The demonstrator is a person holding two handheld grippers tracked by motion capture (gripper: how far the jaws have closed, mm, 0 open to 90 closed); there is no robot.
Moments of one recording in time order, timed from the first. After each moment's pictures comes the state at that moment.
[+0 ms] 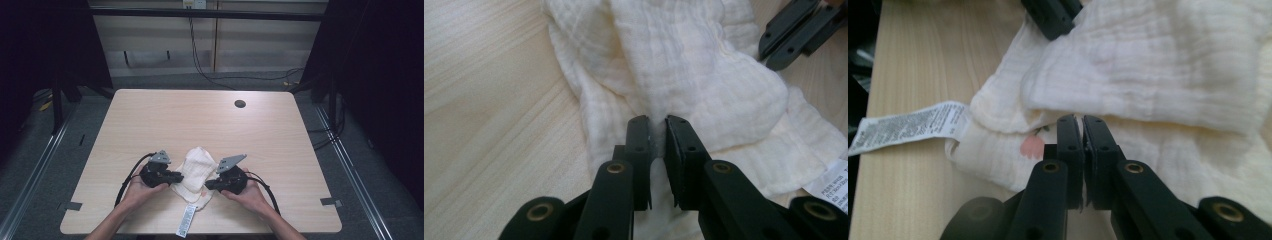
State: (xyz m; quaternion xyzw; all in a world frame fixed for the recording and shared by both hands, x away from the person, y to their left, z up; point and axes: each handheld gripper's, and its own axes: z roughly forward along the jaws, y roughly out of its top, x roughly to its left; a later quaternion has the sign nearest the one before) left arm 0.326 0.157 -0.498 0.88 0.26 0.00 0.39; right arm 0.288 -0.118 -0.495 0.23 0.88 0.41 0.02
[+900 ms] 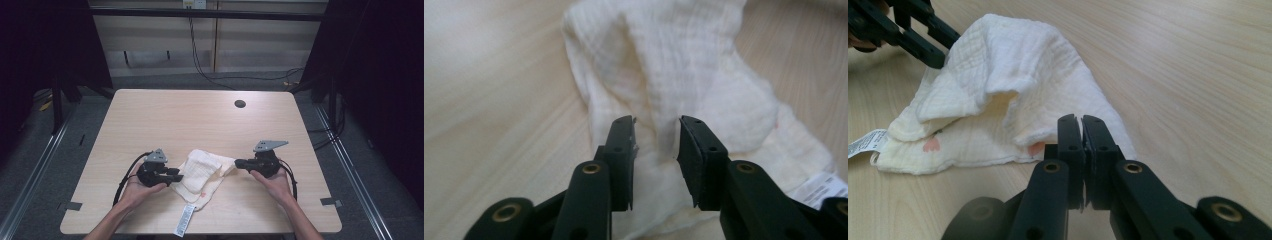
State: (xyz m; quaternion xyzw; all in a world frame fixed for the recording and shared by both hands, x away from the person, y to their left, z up) left arm 0.321 0.166 -0.485 0.87 0.26 0.02 0.43; right arm 0.310 -0.209 -0.476 0.36 0.81 0.45 0.08
